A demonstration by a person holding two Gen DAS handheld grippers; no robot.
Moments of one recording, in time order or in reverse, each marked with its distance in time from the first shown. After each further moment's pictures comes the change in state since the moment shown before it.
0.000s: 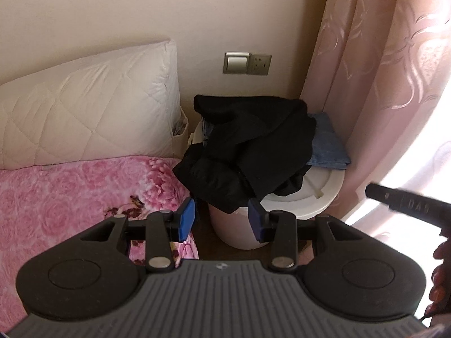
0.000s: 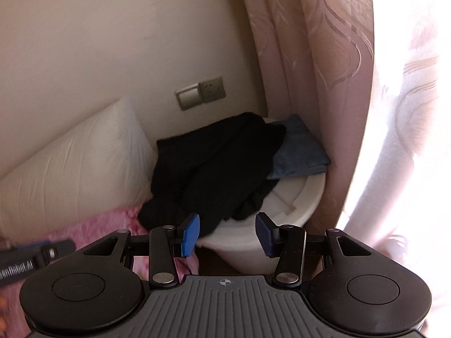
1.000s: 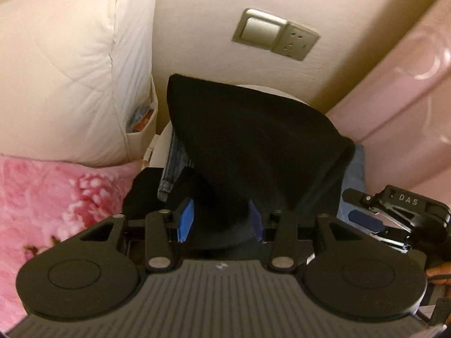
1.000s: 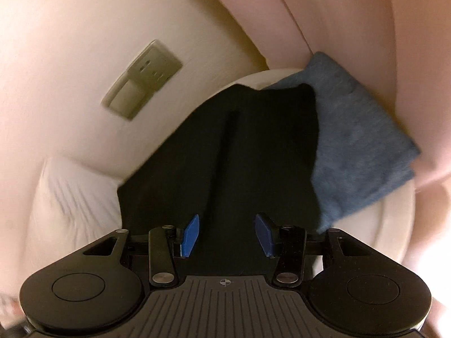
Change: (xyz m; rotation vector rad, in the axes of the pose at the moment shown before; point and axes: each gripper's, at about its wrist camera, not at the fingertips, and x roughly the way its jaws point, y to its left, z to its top) left arm 0.278 0.003 0.163 -0.283 0.279 -0.082; right arm 0.314 -0.090 0.138 0.415 0.309 0.115
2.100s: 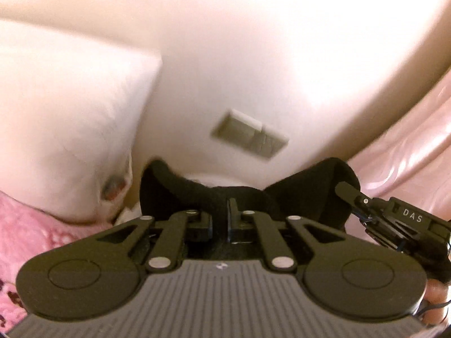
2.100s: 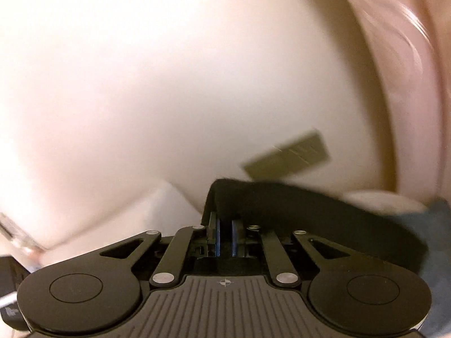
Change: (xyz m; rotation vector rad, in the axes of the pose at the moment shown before) left arm -0.093 0.034 0.025 -0.147 -0.385 -0.212; right arm -0.070 0.110 0.033 -0.436 -0.200 0.388
